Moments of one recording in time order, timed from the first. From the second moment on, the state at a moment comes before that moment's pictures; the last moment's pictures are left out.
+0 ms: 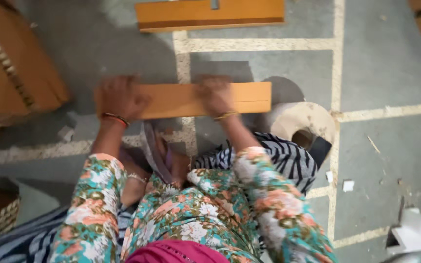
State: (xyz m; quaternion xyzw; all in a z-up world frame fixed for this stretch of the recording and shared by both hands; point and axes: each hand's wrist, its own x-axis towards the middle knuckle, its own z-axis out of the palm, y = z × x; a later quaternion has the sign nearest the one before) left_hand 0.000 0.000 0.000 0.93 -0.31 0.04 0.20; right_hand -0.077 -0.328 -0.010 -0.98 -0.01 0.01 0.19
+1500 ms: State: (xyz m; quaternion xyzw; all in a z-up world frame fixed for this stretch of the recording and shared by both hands) left_hand -0.028 -0.161 0.017 0.95 -0.18 -0.04 0.24; right_hand -0.060 -0.292 0.009 -0.99 -0.01 -0.03 0.15
